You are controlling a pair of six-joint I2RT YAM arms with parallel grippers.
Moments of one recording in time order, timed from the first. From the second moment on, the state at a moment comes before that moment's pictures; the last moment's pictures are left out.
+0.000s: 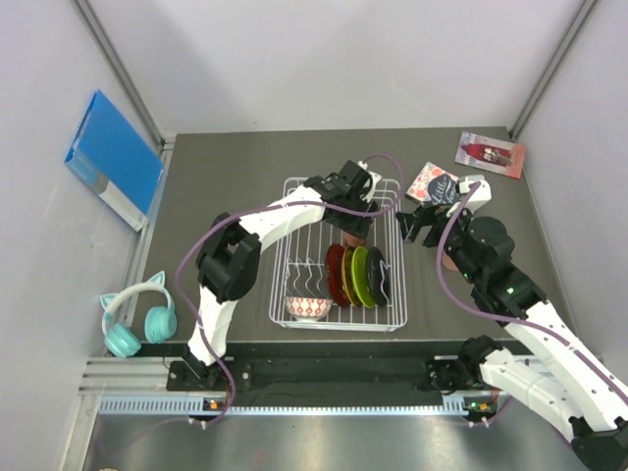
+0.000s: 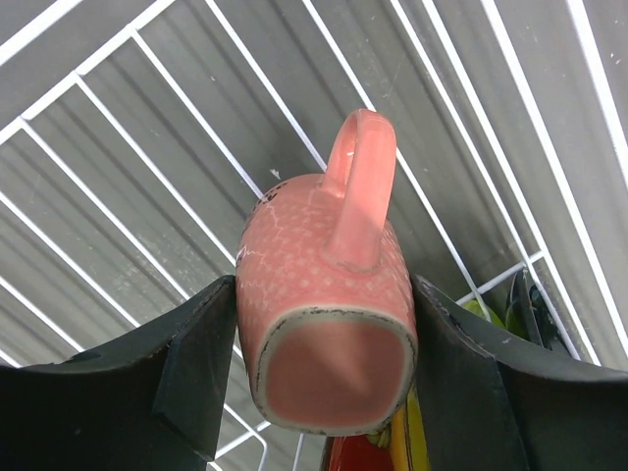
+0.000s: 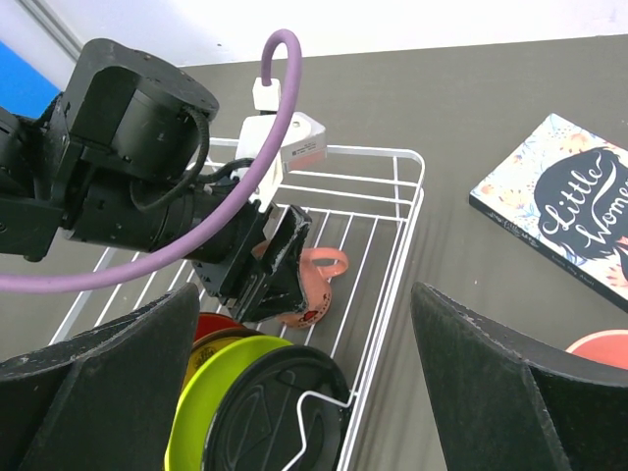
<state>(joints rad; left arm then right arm) -0.76 2.10 1.76 -0.66 0.06 -0.18 0.55 0.72 0.75 -0.16 0.20 0.32</state>
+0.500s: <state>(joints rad) -0.76 2.06 1.77 -0.73 0.03 -0.15 0.55 0.72 0.75 -0.17 0.19 0.33</state>
